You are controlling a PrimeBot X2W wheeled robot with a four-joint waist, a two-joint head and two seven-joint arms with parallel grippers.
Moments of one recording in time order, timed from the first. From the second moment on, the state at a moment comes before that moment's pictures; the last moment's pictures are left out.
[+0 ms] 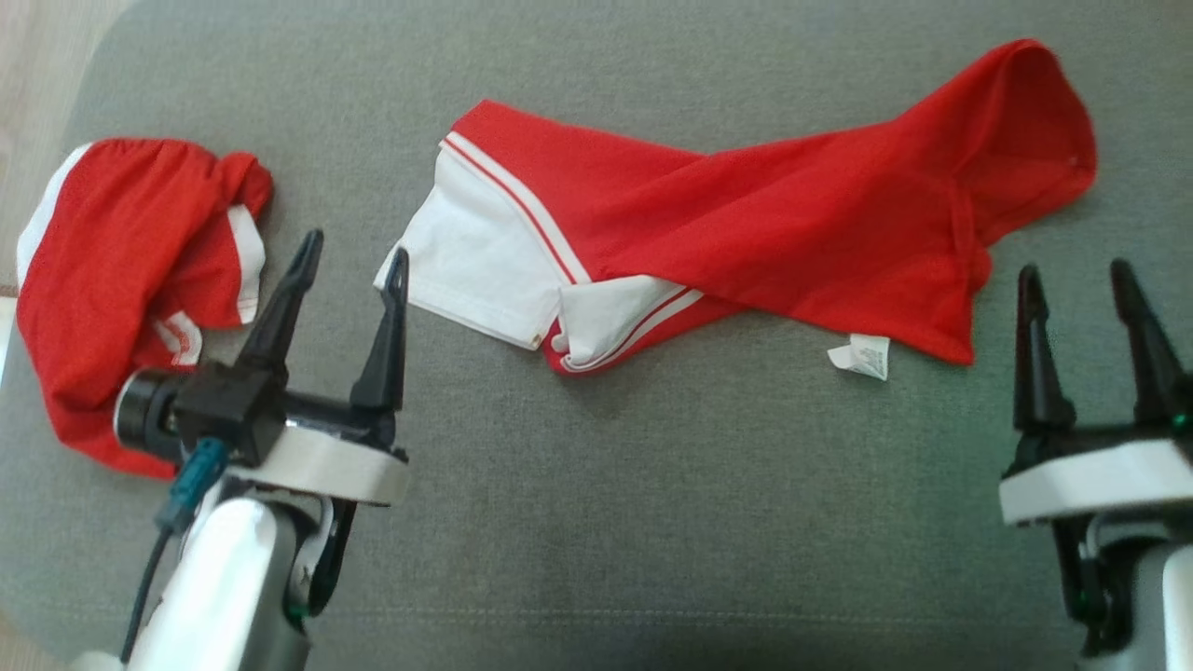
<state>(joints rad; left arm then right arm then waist) -0.23 0.22 -0.31 0.06 -0.19 0.04 -0.26 -0.04 -0.05 -0.12 -0.14 0.06 0.13 0.03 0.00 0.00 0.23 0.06</state>
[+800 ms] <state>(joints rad) -0.22 0.23 -0.32 0.07 -0.20 0.06 -0.24 0.00 -0.05 -0.10 -0.16 0.12 0.13 0.04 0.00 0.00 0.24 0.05</state>
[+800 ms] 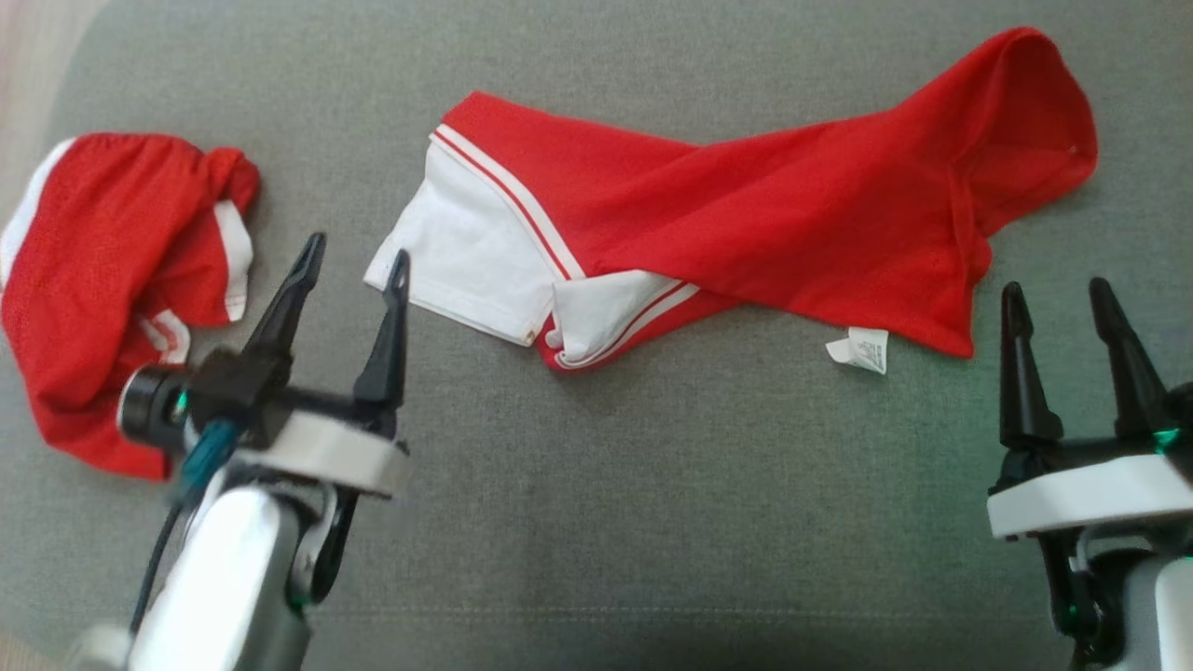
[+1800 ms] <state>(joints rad) -0.50 0.21 -0.31 0.59 -0.33 0.02 0.00 -0.05 -0.05 -0.07 -0.13 0.17 0.13 0.04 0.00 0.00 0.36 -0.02</state>
